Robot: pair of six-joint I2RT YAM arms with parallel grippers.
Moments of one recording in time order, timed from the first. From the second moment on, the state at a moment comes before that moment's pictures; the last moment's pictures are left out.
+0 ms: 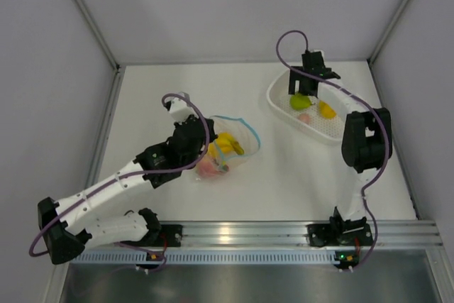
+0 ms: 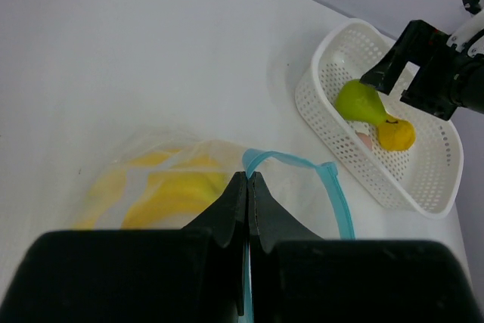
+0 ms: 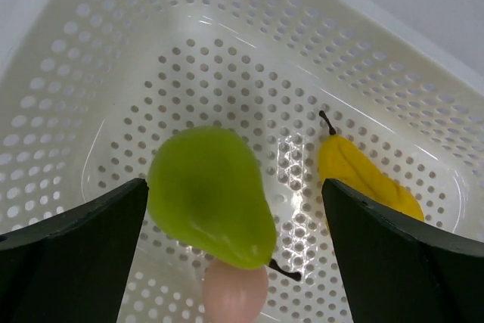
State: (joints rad) left arm -0.94 1.05 0.97 -0.32 -0.74 -0.83; right arm 0.22 1.96 1.57 -0.42 0.31 0.18
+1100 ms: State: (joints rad) left arm -0.93 1.16 1.04 -0.32 -0.67 -0.94; right arm 0.90 1.23 0.97 -0.25 0.12 0.61
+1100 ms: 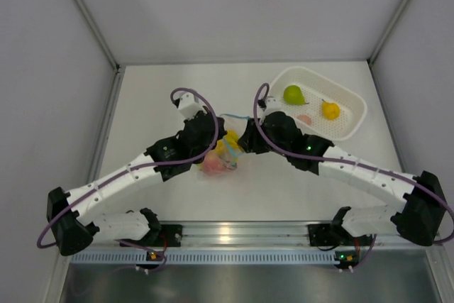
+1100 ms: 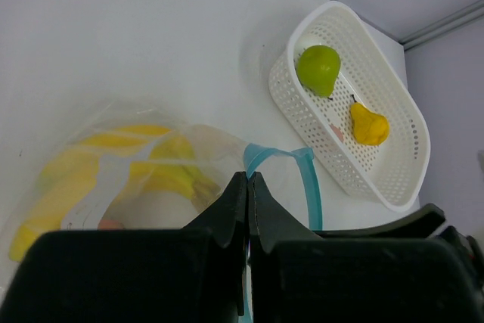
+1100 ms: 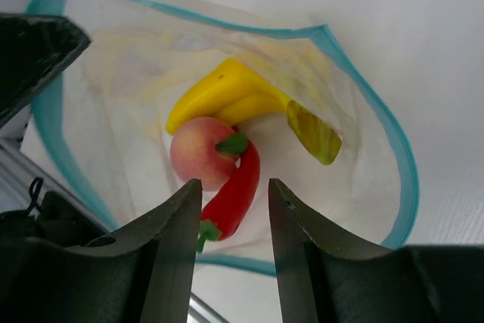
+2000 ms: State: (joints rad) left arm -1.07 1.10 0.74 -0.15 -0.73 -1.14; right arm 1.07 1.48 0.87 -0.19 0.15 0.68
